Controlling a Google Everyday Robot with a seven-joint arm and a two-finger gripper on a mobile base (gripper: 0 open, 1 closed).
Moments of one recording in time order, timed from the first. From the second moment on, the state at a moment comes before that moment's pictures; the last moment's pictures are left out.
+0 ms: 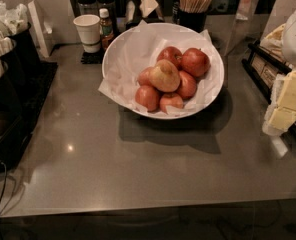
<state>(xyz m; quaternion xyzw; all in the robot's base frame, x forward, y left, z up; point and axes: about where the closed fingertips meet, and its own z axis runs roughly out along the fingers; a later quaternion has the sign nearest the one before) 0.438 -0.217 0.976 -0.60 0.78 -0.03 0.16</state>
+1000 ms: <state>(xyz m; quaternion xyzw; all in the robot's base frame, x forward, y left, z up) 0.484 -0.172 0.967 -0.62 0.76 0.04 0.22</state>
